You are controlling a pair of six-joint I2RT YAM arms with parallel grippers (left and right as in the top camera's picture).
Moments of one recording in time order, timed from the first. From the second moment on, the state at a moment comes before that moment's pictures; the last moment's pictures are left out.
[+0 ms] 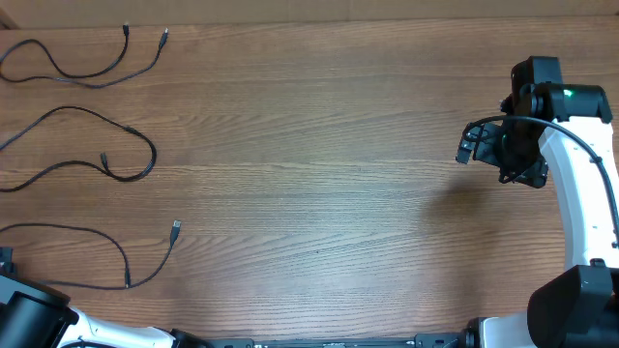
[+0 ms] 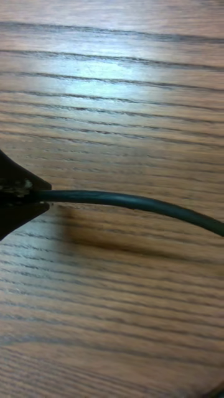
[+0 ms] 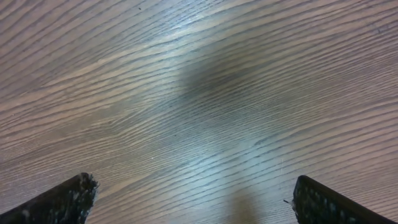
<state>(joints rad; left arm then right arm) 1.15 1.97 1.30 -0.64 -0.15 -0.54 -0.08 1.63 1.49 -1.34 0.00 0.28</state>
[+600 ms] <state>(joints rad) 1.15 1.97 1.30 -0.49 -0.07 -0.44 -0.08 1.63 1.49 -1.34 0.00 0.28</state>
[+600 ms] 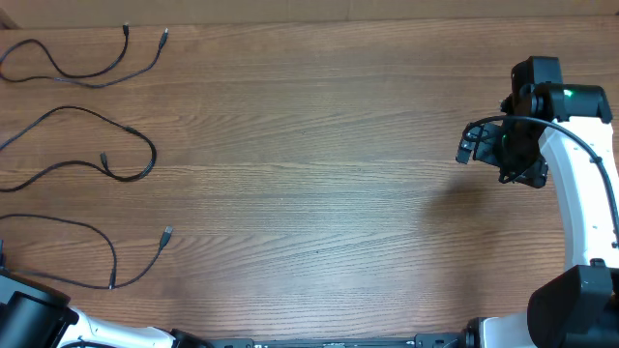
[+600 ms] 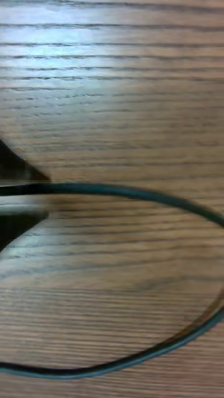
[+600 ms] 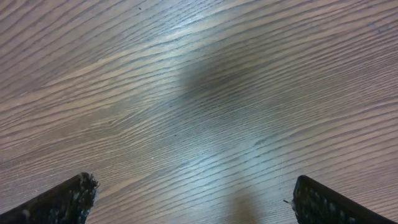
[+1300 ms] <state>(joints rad) 1.13 1.66 1.30 -0.57 0.47 -0.47 -0.08 1.63 1.49 -1.34 0.00 0.28</state>
